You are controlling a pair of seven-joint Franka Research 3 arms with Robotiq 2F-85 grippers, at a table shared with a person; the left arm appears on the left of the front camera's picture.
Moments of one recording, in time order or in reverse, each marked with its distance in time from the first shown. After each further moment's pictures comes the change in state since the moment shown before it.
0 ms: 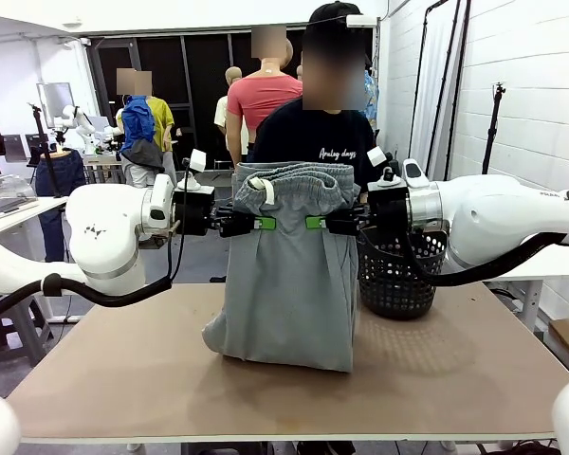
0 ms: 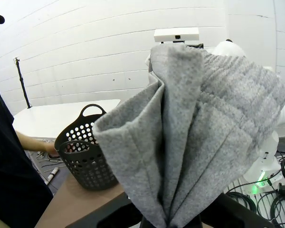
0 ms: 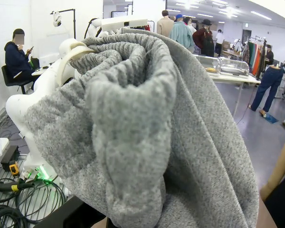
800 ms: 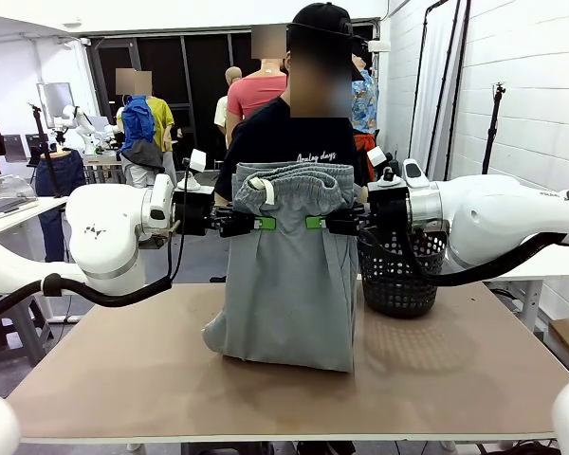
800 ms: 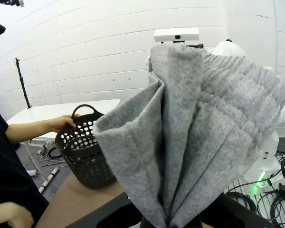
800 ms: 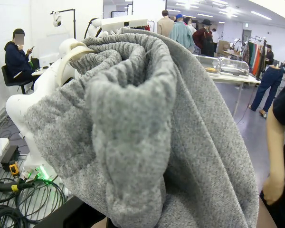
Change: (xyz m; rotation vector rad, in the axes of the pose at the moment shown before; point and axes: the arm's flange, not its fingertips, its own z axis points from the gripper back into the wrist) left arm 0.000 0.000 0.000 0.000 0.000 0.000; right arm 0.000 0.000 0.000 0.000 0.000 0.000
